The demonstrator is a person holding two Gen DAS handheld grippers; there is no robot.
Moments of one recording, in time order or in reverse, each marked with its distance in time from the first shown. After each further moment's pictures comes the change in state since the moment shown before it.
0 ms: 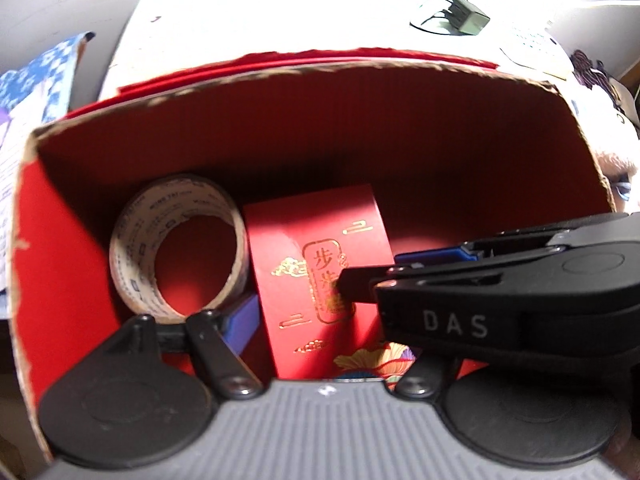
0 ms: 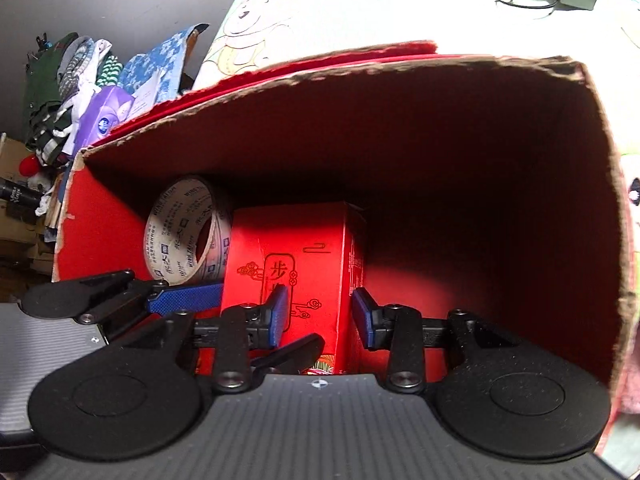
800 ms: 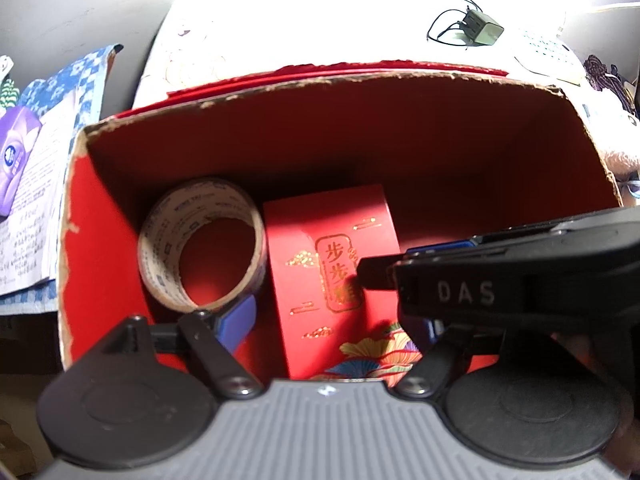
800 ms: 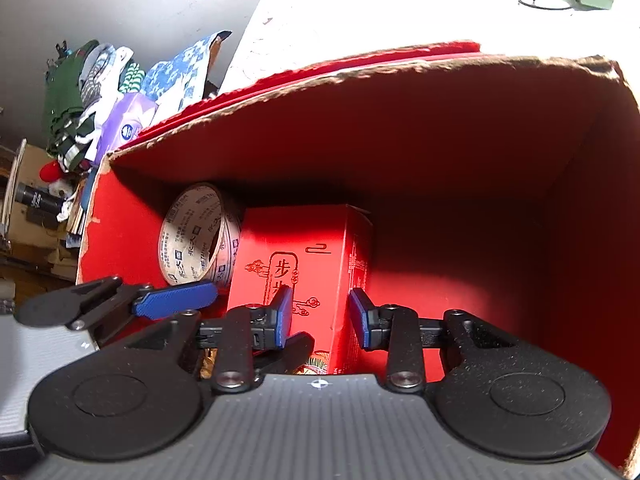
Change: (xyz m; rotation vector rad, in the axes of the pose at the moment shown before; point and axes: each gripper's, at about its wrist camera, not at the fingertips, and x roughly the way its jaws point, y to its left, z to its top) left arm -0.015 0.000 -0.008 0.004 -0.048 0.073; right arm -0.003 -0.005 -0.004 0.001 -0.035 0.048
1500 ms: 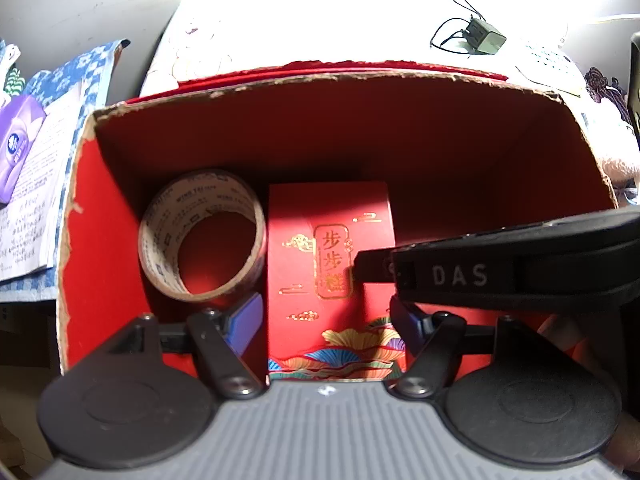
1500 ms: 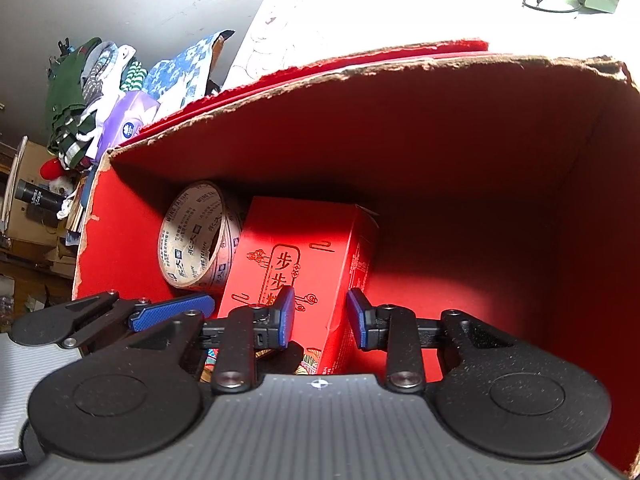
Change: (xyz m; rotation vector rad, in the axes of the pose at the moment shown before) left arm -0.003 0.001 -0.006 -0.030 -0.019 -0.006; right arm 0.004 0.004 0.001 -0.006 -0.007 0.001
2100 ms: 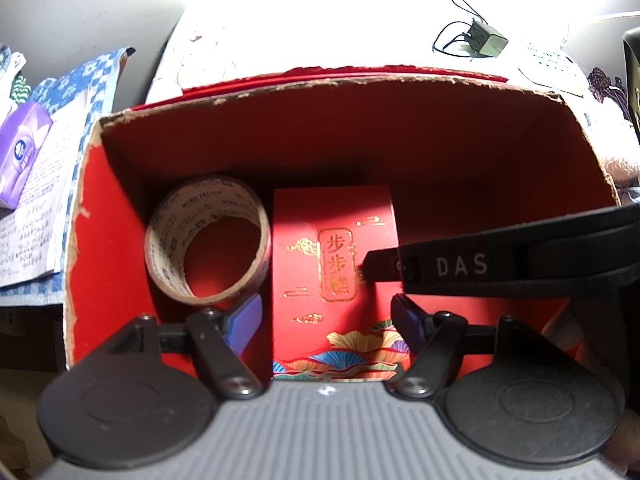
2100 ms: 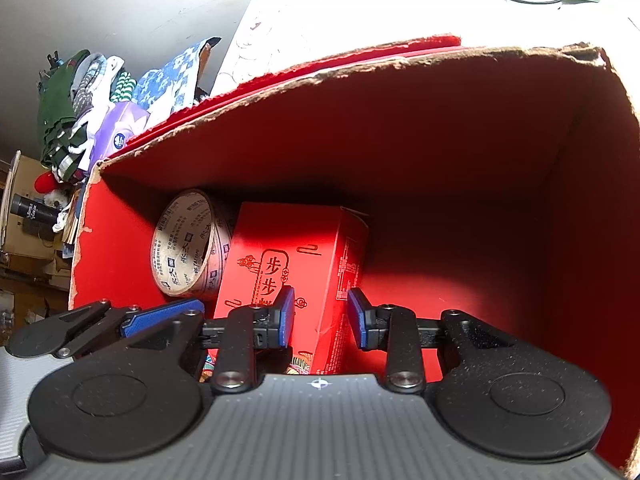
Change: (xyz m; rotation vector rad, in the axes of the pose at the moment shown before) left arm -0.002 -0.003 -0.002 0.013 -0.021 0.030; right arm 0.001 -0.002 0.000 0.036 -0.008 -0.013
